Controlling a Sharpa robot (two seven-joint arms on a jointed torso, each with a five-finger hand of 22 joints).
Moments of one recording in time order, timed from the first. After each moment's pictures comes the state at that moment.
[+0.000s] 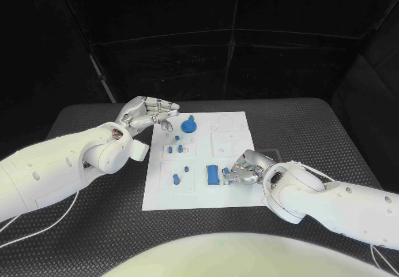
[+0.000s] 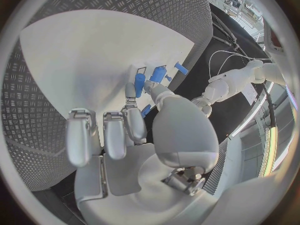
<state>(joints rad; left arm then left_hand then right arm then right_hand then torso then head) 1.02 -0.85 0.07 1.45 -0.31 -0.18 0.38 1.36 -0.12 0.35 0.06 0.12 1.04 0.17 0.10 0.08 1.16 0.10 0.13 0.11 1.23 0.02 0.80 0.58 0.16 1.27 0.11 0.34 0.75 0.79 -0.88 0.09 1.81 -1.38 -0.41 -0.63 1.13 -0.10 0.30 0.06 0.43 1.13 0.05 0.22 0.39 1.46 -0.02 1.26 1.31 1.47 -0.08 1.48 1.31 0.04 1.47 0.04 1.51 1.31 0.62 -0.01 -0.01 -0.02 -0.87</state>
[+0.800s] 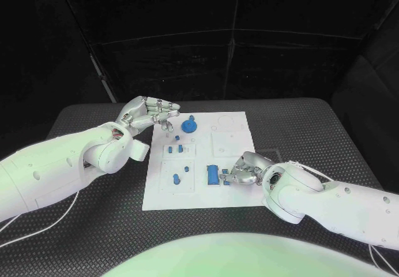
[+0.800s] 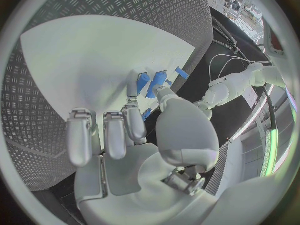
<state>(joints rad) 1.02 -0.85 0.07 1.45 -0.31 -0.18 0.38 1.36 -0.12 0.35 0.06 0.12 1.04 0.17 0.10 0.08 1.16 0.10 0.13 0.11 1.23 0.02 0.80 0.58 0.16 1.27 0.11 0.34 0.75 0.79 -0.87 0.09 1.81 -1.39 -0.38 -0.64 1.00 -0.13 0.13 0.19 0.41 1.13 0.05 0.24 0.42 1.46 -0.02 1.26 1.31 1.46 -0.08 1.49 1.31 0.04 1.47 0.03 1.51 1.31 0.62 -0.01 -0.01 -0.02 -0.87</state>
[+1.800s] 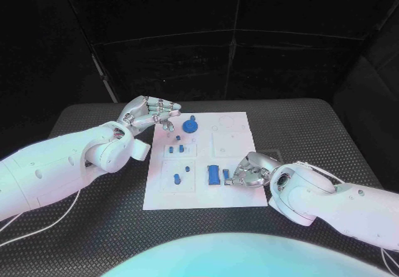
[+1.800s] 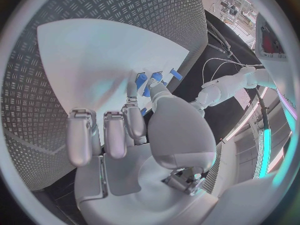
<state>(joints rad) 1.02 -0.85 0.07 1.44 -0.31 -0.18 0.38 1.36 -0.12 0.35 0.06 0.12 1.04 0.17 0.10 0.08 1.16 0.10 0.13 0.11 1.23 0.02 0.80 0.58 0.16 1.27 0.11 0.34 0.75 0.79 -0.93 0.09 1.84 -1.38 -0.35 -0.54 1.17 -0.09 0.04 0.14 0.33 1.11 0.06 0.25 0.44 1.46 -0.02 1.23 1.31 1.46 -0.08 1.48 1.31 0.04 1.47 0.03 1.50 1.31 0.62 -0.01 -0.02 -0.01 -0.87</state>
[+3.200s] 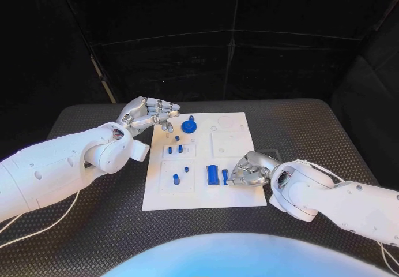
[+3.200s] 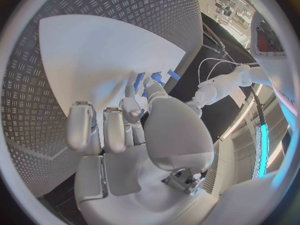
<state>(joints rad) 1.01 -0.85 0.07 1.44 -0.31 -0.18 0.38 1.36 -0.12 0.34 0.06 0.12 1.04 0.17 0.10 0.08 1.16 0.10 0.13 0.11 1.23 0.02 0.80 0.58 0.16 1.27 0.11 0.33 0.75 0.80 -0.94 0.09 1.78 -1.30 -0.32 -0.41 1.24 -0.06 -0.01 0.11 0.32 1.04 0.09 0.21 0.43 1.36 0.01 1.02 1.20 1.47 -0.07 1.35 1.23 0.07 1.36 0.05 1.37 1.30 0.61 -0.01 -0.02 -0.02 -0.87</state>
